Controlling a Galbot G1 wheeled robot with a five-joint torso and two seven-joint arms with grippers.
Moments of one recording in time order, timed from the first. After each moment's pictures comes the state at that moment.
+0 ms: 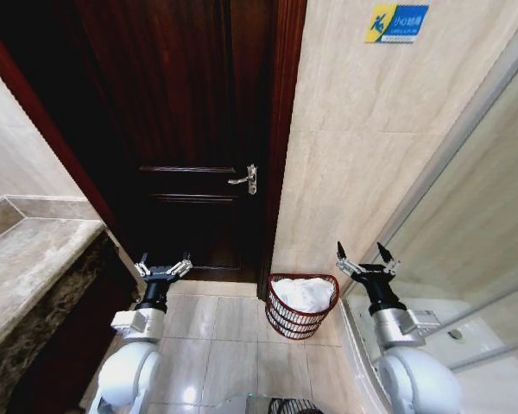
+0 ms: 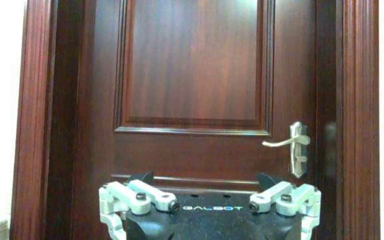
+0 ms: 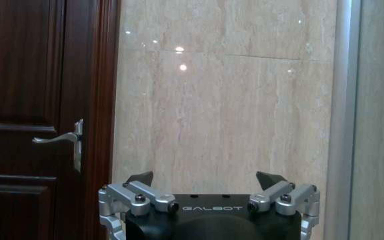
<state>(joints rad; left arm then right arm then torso) 1.66 -1.42 -0.66 -2.31 -0.21 0.00 -0.07 -1.61 1.49 0.66 2.42 0.09 -0.20 -0.02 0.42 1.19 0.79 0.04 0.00</state>
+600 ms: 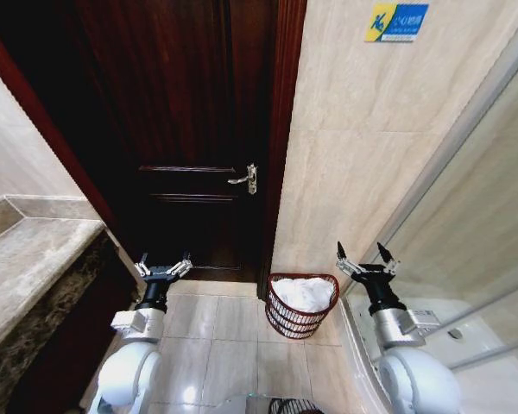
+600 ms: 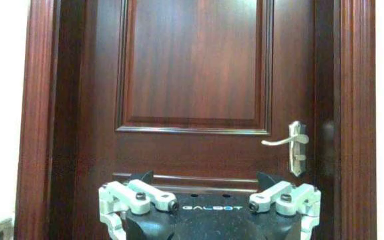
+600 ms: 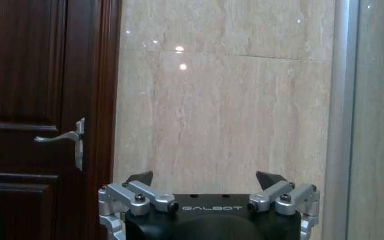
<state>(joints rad) 1.66 -1.42 -0.66 -2.31 -0.20 0.00 -0.07 -1.61 1.49 0.66 2.42 0.10 -0.20 -0.02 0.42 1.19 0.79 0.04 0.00</state>
